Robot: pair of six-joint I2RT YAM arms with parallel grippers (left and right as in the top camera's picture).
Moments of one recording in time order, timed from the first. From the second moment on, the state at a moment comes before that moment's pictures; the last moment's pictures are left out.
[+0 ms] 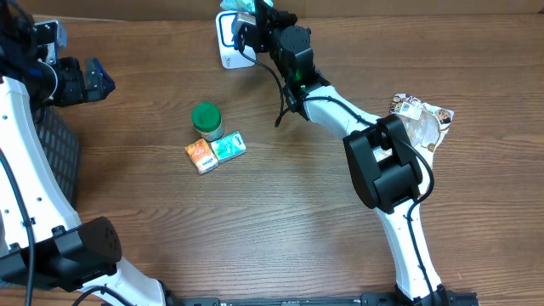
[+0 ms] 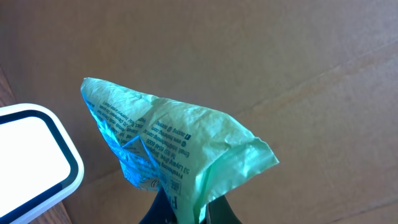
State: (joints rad) left arm 0.36 1.86 2.25 -1.56 0.14 0.14; right arm 0.47 2.45 1.85 0.66 0.06 -1.08
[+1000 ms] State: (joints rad) left arm 0.36 1.86 2.25 -1.56 0.14 0.14; right arm 0.46 1.79 1.86 -0.52 -0.07 -0.01
